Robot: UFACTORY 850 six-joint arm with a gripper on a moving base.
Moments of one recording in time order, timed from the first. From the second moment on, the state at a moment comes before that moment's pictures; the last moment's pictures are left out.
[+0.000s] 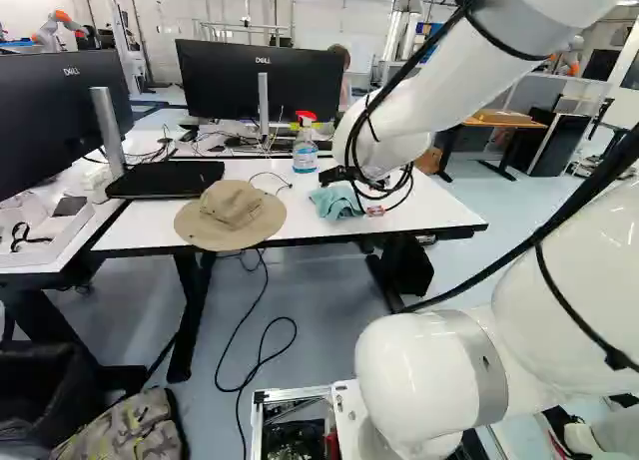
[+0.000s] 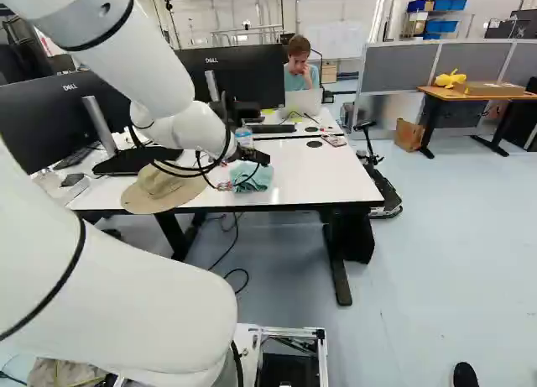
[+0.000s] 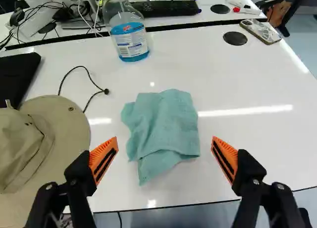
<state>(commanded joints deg) 0.2 15.0 -26.5 3.0 7.0 0.0</state>
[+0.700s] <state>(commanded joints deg) 0.1 15.4 -17.3 1.7 25.5 0.0</state>
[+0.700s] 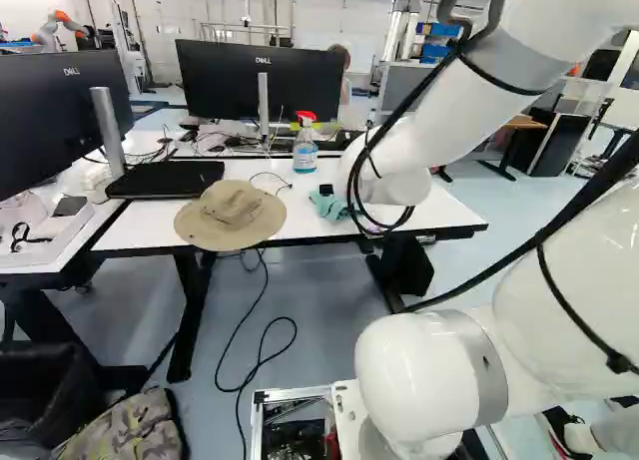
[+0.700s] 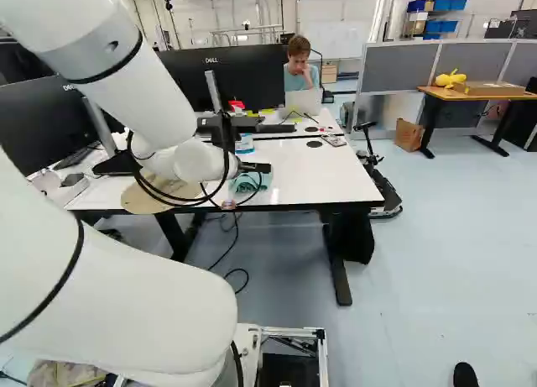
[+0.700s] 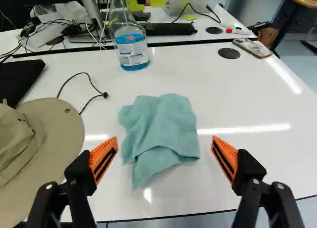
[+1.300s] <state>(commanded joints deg) 0.0 15.8 -10.3 0.7 39.5 0.0</state>
